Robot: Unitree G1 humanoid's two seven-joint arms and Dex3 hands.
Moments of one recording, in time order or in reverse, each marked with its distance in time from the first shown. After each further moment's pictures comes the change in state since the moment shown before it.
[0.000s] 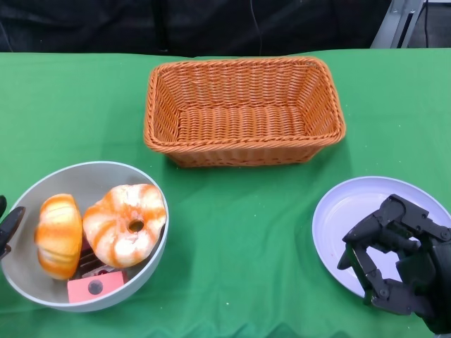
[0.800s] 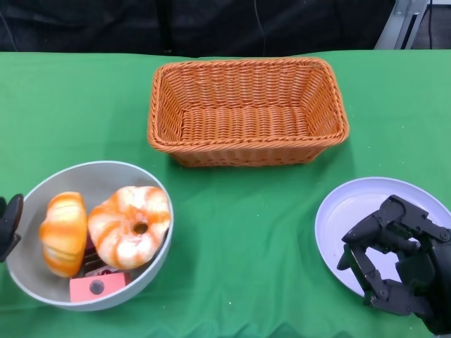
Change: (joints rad) left arm -0.022 -0.078 -0.006 -0.047 -0.029 0.094 0.090; right arm 0.000 0.002 0.000 0.007 0.002 -0.006 0.003
